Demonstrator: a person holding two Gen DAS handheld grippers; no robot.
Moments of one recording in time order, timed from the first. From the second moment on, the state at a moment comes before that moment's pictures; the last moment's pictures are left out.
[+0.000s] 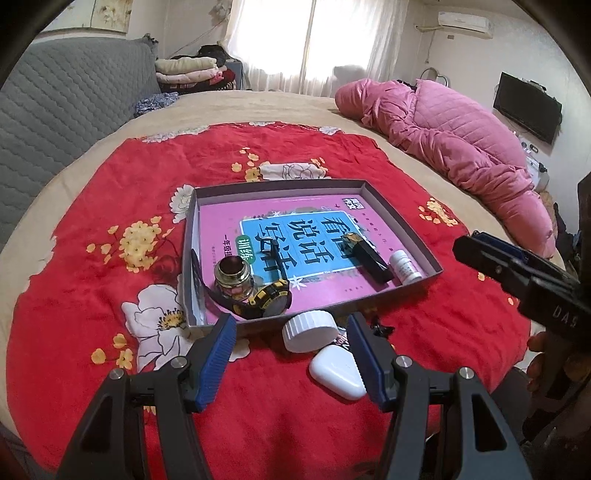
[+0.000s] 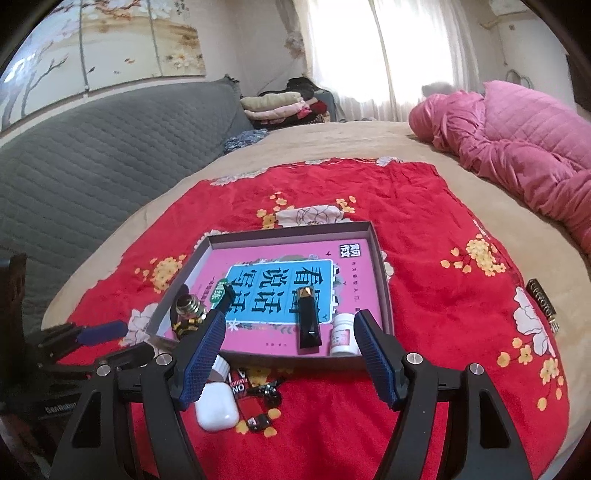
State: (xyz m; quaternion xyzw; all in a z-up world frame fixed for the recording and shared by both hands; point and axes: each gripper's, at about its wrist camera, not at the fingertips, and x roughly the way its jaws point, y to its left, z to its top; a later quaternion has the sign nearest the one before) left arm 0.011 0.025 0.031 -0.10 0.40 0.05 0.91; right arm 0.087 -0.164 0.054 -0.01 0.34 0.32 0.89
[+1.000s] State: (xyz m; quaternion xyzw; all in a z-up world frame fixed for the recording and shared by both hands) left arm 0.004 -0.003 0.019 -0.07 0.44 0.03 0.90; right arm 0.072 -0.165 0.047 -0.01 0.34 0.34 0.88
